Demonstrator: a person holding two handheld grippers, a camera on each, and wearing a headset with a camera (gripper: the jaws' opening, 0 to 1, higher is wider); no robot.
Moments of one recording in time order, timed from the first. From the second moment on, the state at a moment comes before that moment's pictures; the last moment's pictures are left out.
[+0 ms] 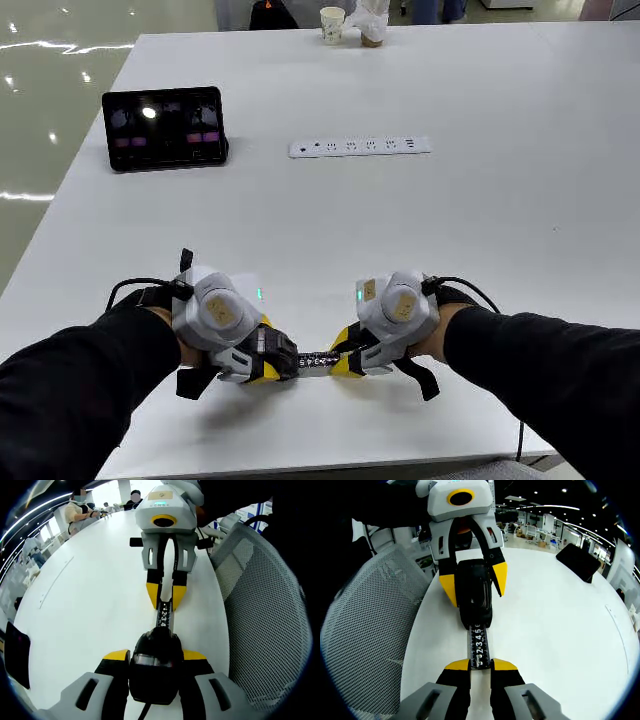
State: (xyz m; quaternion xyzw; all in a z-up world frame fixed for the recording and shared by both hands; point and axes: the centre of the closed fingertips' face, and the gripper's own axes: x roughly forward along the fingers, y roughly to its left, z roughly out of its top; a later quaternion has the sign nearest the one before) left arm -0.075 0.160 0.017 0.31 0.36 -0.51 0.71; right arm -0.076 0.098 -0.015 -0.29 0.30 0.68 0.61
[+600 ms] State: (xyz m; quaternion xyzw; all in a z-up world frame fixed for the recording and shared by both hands) left arm -0.075 0.160 0.018 0.31 0.36 -0.51 0.71; right arm -0.078 0.090 -0.014 -0.28 0.30 0.68 0.61
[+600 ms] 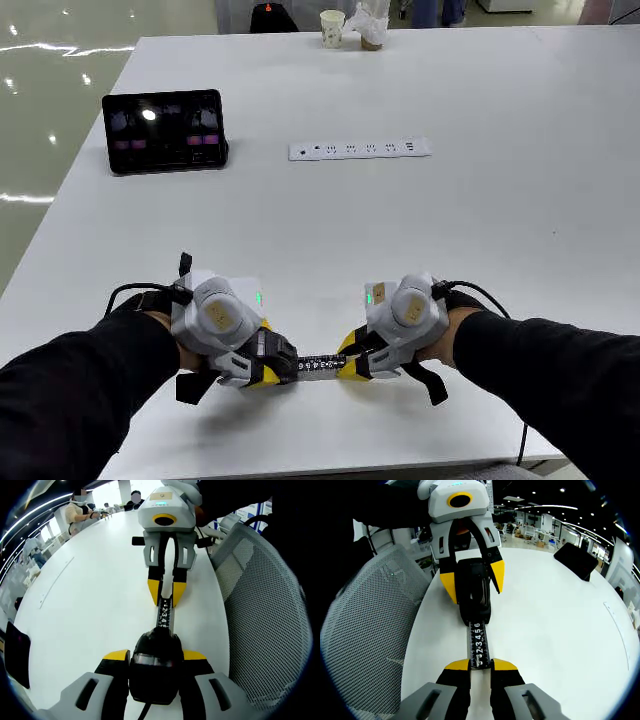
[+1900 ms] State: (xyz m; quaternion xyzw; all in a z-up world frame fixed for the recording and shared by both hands) left arm -0.075 0.160 0.017 0.31 0.36 -0.51 0.72; right arm -0.072 0.059 -0.012 -0.28 0.30 0.67 0.61
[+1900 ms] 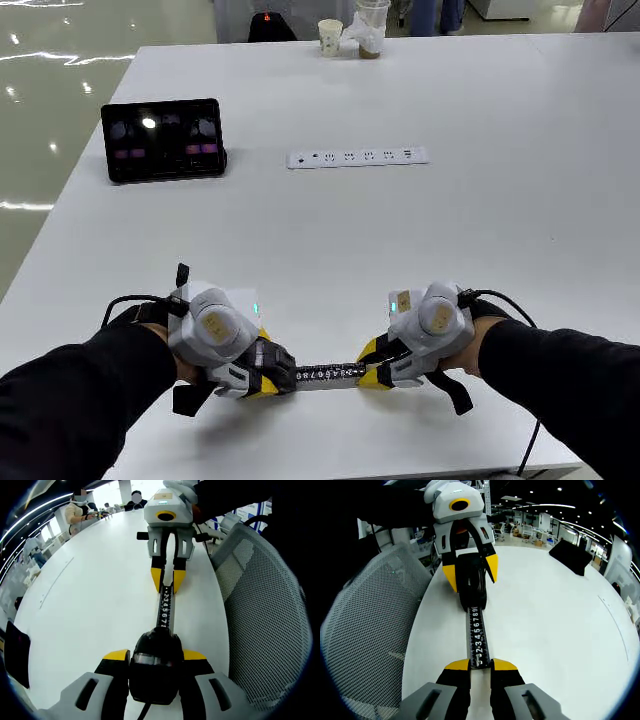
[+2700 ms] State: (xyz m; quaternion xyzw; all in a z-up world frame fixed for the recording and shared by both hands) left arm -0.076 0.159 0.017 0.31 0.36 -0.51 0.72; right arm -0.068 0.039 -0.011 -0.28 0.31 0.66 0.62
